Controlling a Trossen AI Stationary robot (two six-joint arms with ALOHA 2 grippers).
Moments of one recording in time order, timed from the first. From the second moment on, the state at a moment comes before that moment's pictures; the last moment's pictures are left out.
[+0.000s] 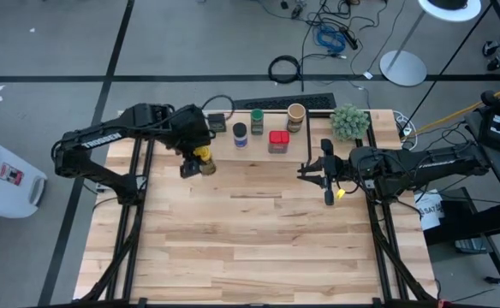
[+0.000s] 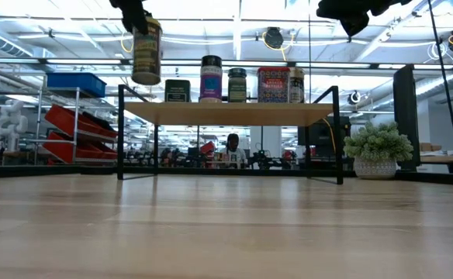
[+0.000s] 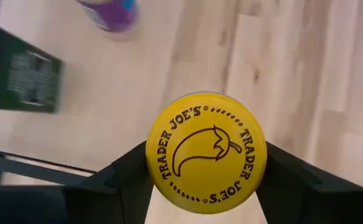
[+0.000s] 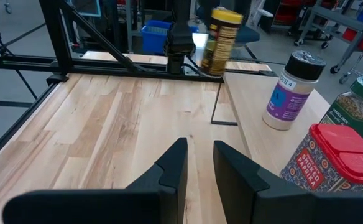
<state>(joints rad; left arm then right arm) 0.24 1.35 1.54 -1.31 0.11 0.04 0.10 0.84 0.73 -0.18 0.15 -0.03</state>
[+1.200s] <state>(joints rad) -0.38 1.35 1.16 -1.04 -0.23 -0.54 0.10 0.90 0.73 -0.15 0.10 0.04</state>
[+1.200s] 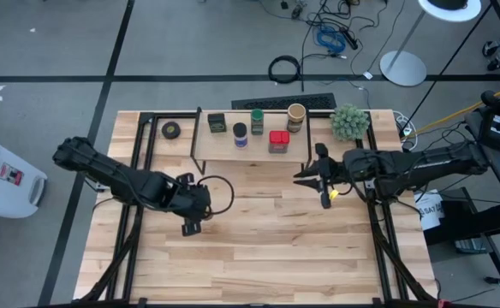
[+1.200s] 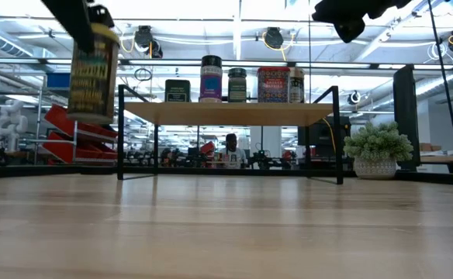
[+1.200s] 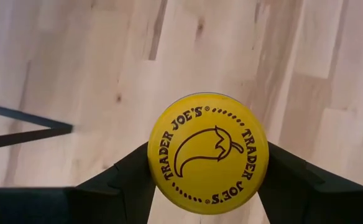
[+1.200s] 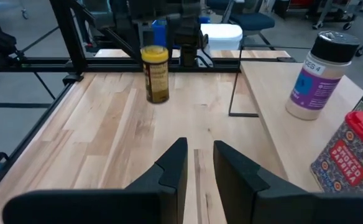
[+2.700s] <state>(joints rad) -0.38 1.35 0.92 -0.80 -0.25 -0.55 0.10 0.93 0.72 -0.13 0.10 0.07</state>
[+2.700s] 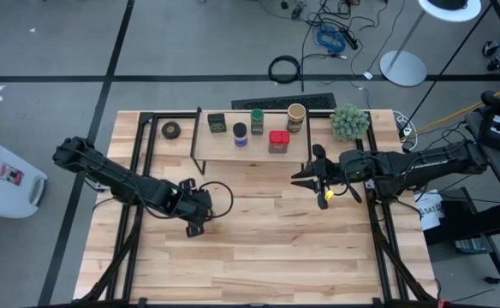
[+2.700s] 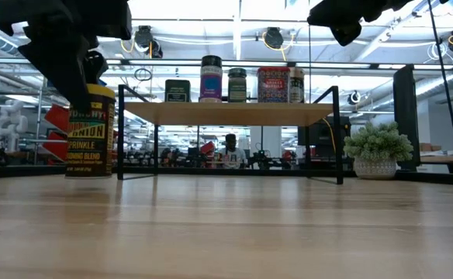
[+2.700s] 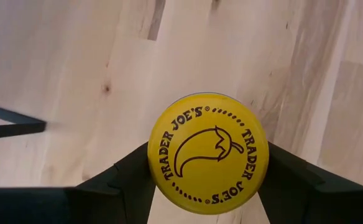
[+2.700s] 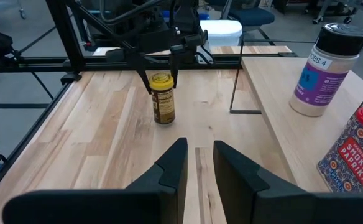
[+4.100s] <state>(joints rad) -0.38 1.38 0.92 -0.76 -0.27 -0.54 0.10 0.93 0.72 -0.13 0.10 0.07</state>
